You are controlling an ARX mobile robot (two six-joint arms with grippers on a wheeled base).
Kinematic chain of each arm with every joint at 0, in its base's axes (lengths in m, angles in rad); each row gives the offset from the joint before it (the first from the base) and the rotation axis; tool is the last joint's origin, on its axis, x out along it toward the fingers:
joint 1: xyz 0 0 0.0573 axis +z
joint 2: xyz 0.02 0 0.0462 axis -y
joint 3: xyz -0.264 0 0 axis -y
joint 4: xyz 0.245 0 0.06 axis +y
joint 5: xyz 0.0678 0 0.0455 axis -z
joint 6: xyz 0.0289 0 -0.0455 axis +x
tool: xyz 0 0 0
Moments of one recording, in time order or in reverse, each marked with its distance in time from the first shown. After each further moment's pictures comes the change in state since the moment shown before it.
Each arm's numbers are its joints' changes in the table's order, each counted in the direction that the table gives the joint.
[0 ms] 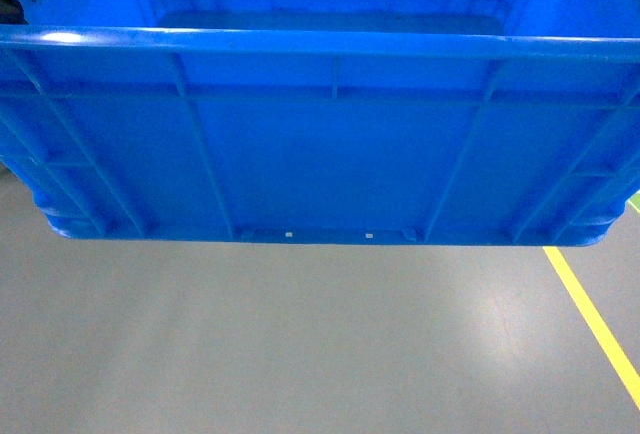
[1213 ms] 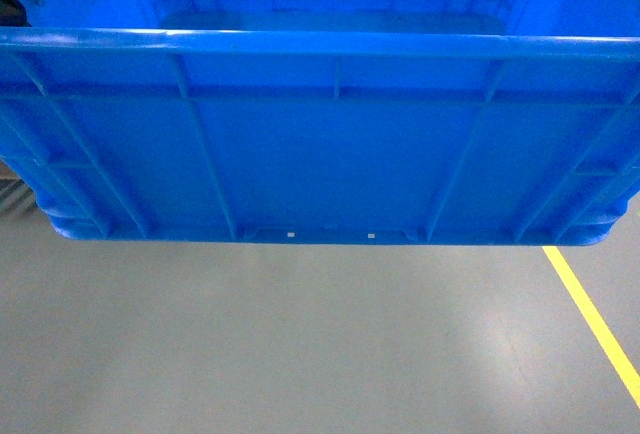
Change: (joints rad) left arm 0.000 0.000 0.000 -0.002 0.001 -0.001; right arm 0.000 0.000 0.000 -0.001 0.001 0.000
